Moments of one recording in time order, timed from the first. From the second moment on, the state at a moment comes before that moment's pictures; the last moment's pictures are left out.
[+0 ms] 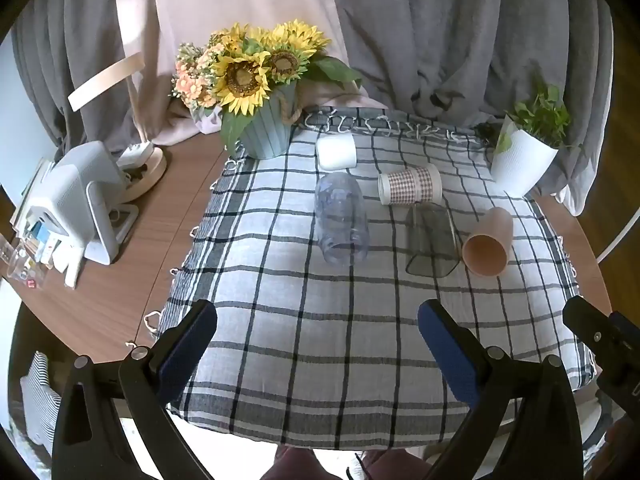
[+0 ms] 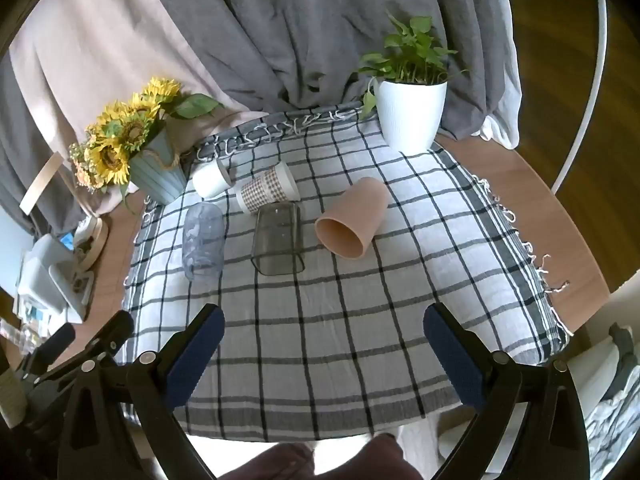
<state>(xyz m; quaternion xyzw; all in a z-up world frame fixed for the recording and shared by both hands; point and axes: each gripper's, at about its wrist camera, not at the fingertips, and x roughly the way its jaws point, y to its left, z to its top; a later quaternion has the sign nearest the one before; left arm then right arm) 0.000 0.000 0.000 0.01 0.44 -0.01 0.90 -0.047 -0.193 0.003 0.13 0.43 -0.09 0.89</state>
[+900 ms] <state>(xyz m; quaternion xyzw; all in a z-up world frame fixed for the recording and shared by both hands) -0.004 0.006 -0.002 0.01 0.44 -0.01 0.90 -0.047 -0.198 0.001 0.13 0.43 -0.09 0.89</state>
